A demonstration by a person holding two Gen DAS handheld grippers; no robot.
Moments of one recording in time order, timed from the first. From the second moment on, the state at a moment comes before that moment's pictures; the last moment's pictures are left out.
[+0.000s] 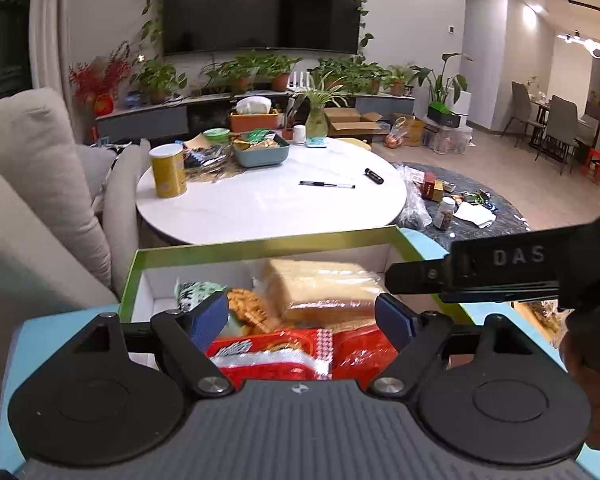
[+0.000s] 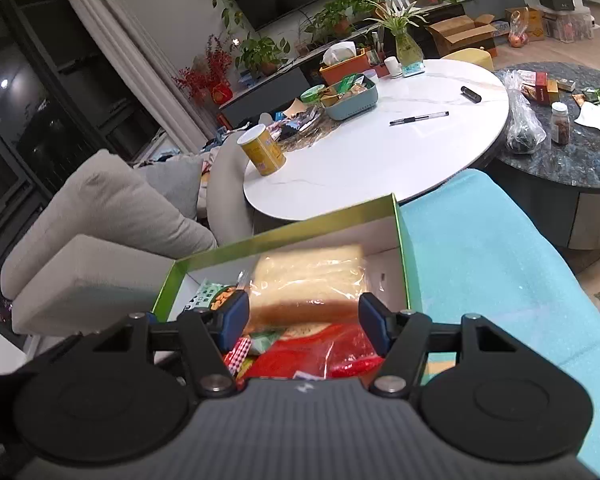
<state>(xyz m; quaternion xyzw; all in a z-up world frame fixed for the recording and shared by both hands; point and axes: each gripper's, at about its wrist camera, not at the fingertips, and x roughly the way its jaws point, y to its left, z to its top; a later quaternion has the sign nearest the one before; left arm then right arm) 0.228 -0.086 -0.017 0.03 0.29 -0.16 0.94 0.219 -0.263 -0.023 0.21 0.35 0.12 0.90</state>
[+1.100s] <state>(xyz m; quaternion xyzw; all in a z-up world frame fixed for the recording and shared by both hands) 0.183 -0.072 -0.044 0.04 0.35 -0.19 0.92 0.165 -0.272 -0.017 0.20 0.36 0.13 0.90</state>
